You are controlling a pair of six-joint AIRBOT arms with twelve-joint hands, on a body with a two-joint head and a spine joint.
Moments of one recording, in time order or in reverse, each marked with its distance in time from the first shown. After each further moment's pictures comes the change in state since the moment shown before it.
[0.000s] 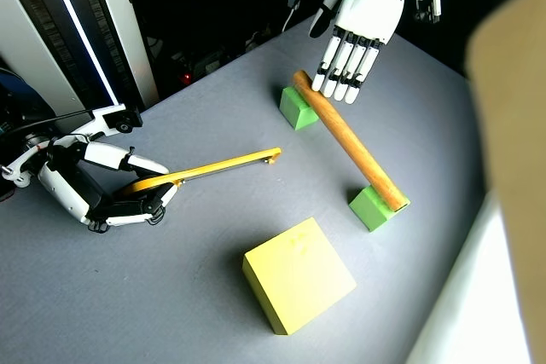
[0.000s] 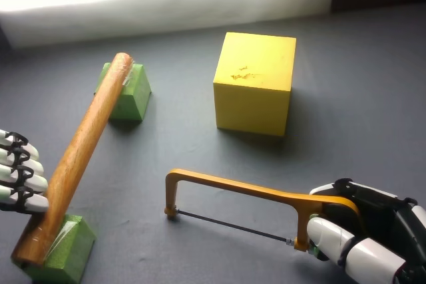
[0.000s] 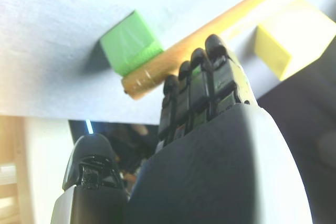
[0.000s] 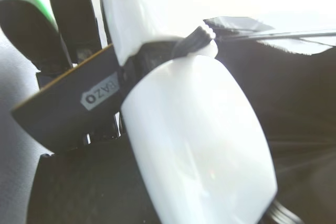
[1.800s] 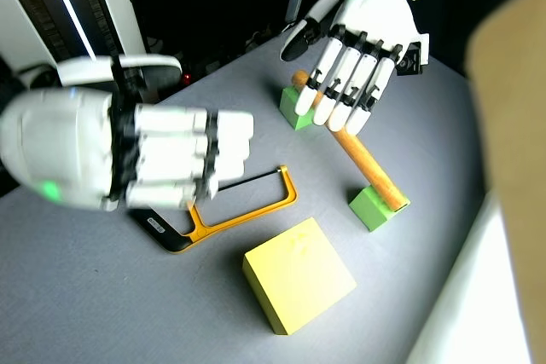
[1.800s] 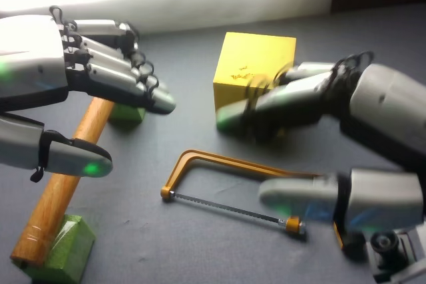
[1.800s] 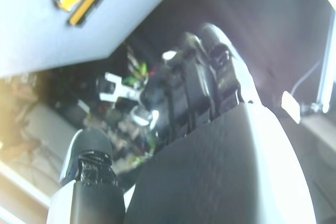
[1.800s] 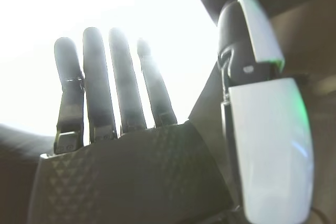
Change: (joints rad) left arm 0.026 -0.270 0.112 -0.794 -0.159 0.278; right arm 0.369 0.501 -0.006 -1.064 -0.541 -0.445
